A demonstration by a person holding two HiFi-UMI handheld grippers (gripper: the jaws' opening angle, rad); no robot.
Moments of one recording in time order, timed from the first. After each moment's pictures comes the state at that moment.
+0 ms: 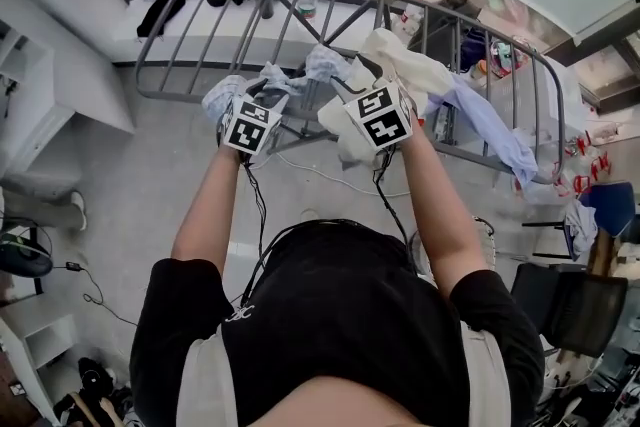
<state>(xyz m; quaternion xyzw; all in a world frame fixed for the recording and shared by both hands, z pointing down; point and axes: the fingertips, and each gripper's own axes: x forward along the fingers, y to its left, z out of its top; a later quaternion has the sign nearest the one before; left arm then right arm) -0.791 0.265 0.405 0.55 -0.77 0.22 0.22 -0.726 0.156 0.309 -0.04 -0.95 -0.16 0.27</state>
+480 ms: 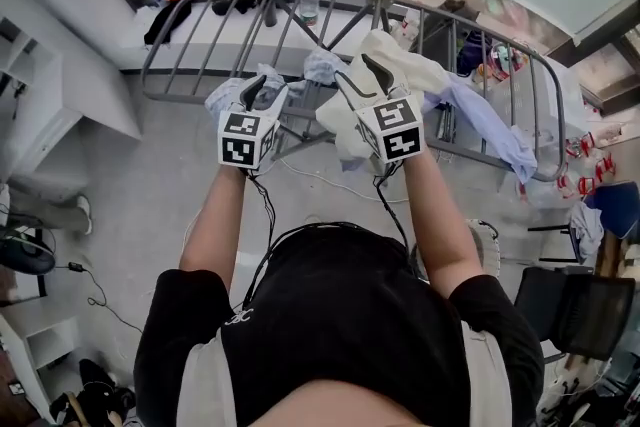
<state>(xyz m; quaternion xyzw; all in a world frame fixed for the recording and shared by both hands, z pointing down) -0.767 0.276 0.317 0.52 -0.83 0.10 0.15 -0.693 0.163 0.247 -0.02 -0.98 -0.08 0.15</state>
